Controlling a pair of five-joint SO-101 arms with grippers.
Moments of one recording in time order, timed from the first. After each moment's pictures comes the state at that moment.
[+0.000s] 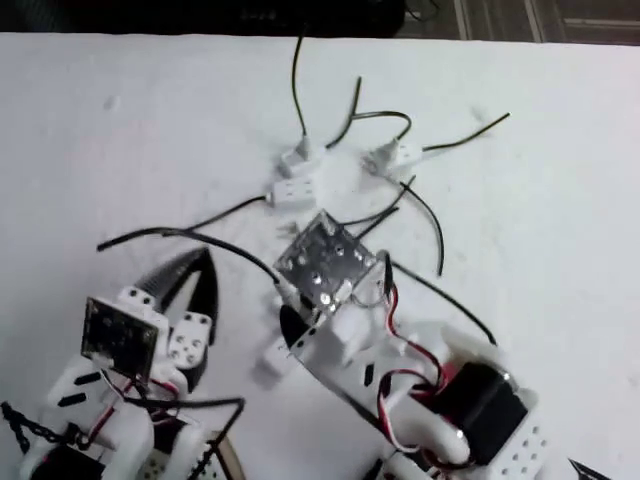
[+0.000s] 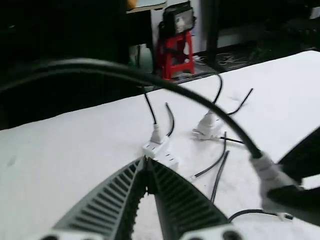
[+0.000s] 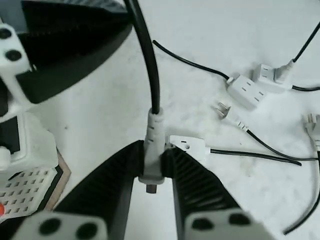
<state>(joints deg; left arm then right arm) 17.3 -103.3 59.0 68.6 -4.2 -49.3 -62.8 29.0 82.5 6.5</state>
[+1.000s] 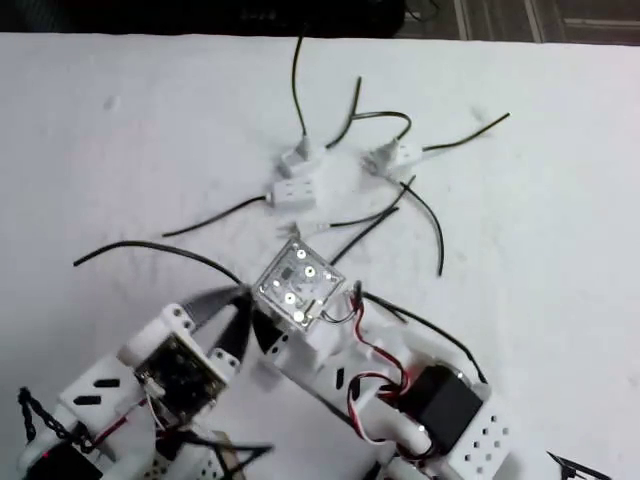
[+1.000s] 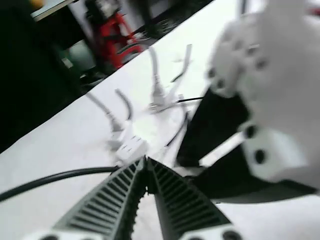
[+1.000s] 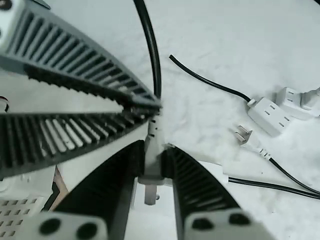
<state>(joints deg) 29.7 -103.4 58.2 77.4 -17.9 -53.3 -67.3 46.6 65.7 6.5</state>
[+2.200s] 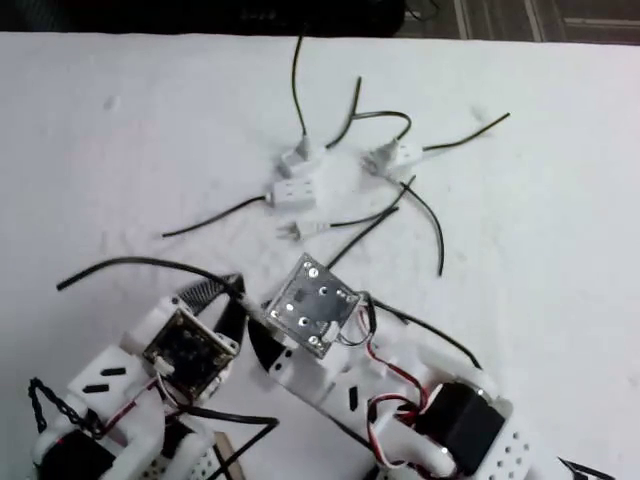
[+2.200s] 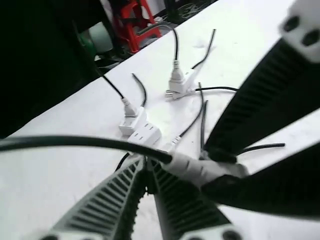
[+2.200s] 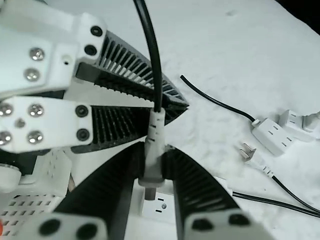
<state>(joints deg) 27.0 -103.4 63.0 74.4 -17.9 -56.8 -67.3 44.2 67.2 6.5</state>
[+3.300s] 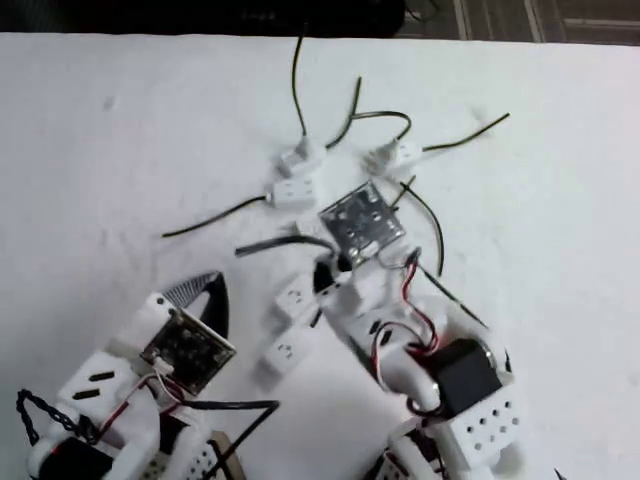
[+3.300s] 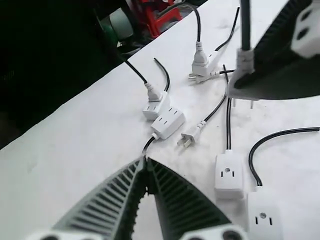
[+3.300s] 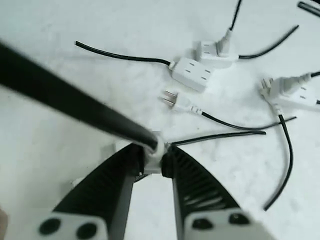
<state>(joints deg) 18.2 -103.4 61.5 77.5 -23.0 -32.1 -64.2 46.2 68.3 6.5</state>
